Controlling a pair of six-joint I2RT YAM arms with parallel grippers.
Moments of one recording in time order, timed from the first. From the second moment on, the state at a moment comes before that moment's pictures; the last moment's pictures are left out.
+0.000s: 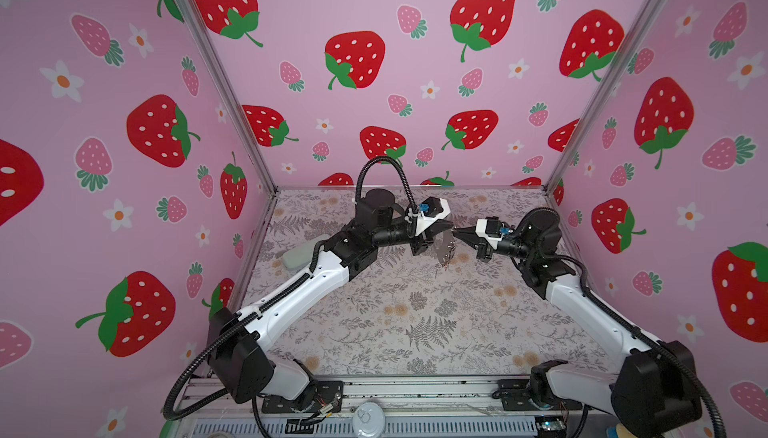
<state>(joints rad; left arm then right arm) -0.69 1.44 1.30 -0.02 0.58 0.36 0.38 1.21 0.83 0.39 -1.02 -0.46</state>
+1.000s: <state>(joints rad) -0.79 1.55 1.14 0.59 0.28 0.17 0.43 1.20 0.84 0.40 -0.75 -0.54</state>
